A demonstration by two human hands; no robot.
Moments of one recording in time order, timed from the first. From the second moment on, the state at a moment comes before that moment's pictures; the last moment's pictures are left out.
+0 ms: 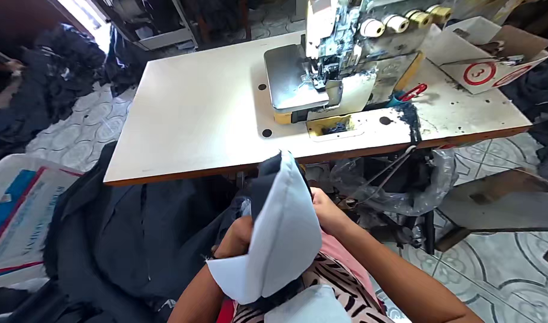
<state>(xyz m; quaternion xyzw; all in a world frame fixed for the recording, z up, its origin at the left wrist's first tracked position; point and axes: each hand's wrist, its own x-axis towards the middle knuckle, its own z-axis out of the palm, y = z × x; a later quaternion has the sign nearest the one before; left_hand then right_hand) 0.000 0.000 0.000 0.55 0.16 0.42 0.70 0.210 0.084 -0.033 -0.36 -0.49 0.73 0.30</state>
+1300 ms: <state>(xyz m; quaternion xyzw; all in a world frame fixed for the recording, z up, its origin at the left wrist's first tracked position) 0.016 0.069 -0.009 0.71 0.53 0.35 0.30 0.260 0.076 -0.017 -0.24 -0.68 0.51 0.46</state>
